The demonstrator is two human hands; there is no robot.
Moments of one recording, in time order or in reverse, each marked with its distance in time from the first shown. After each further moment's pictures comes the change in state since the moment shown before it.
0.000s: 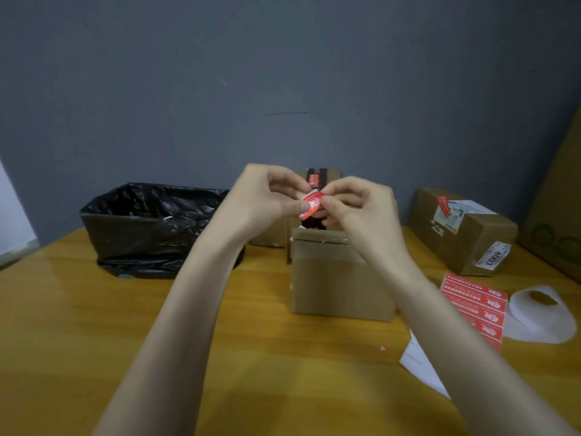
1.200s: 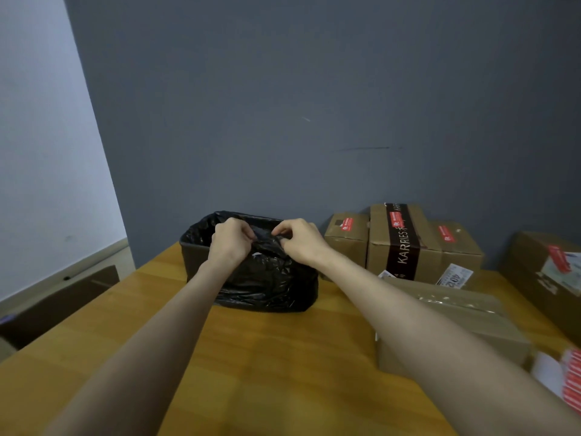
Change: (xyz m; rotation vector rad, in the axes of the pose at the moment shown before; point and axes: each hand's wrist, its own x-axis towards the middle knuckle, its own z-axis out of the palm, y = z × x) left_hand 0.034 -0.138 -0.138 0.607 0.362 -0.379; right_hand 0.088 0.034 0.194 -0.512 -0.548 0.018
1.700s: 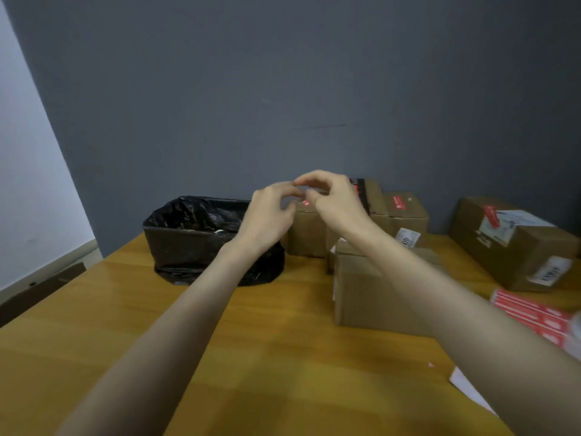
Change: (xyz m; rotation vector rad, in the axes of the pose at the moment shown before) left_hand -0.071 0.108 0.016 -0.127 -0.066 0.481; right_hand -0.078 0.024 -0.082 0.265 0.399 -0.147
